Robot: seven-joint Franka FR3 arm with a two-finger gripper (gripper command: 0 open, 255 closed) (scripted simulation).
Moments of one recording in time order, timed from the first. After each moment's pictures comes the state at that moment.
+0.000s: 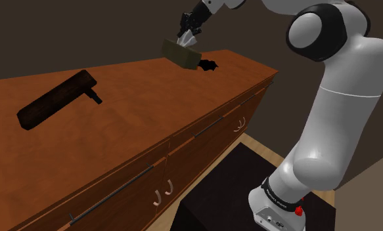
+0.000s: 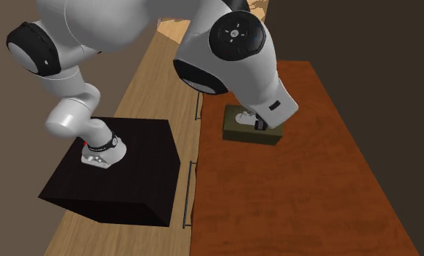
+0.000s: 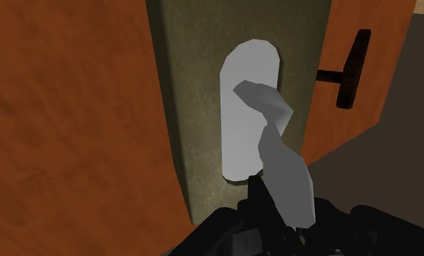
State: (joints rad) arm 0.00 0.28 -0.37 -1.40 0.66 1.86 -0.25
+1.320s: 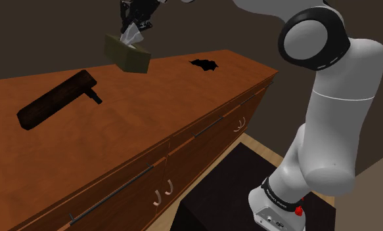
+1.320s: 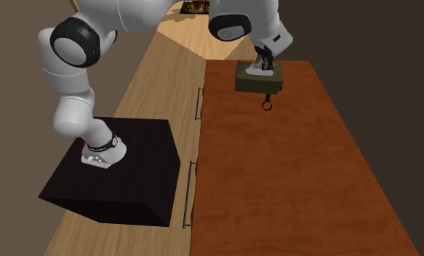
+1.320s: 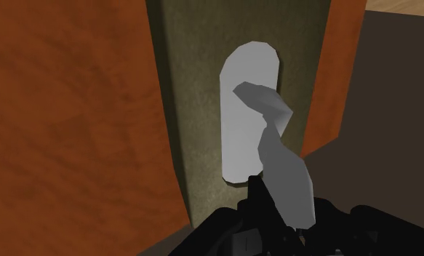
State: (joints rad) arm 0.30 0.36 -0.24 -1.32 0.53 2.07 0.15
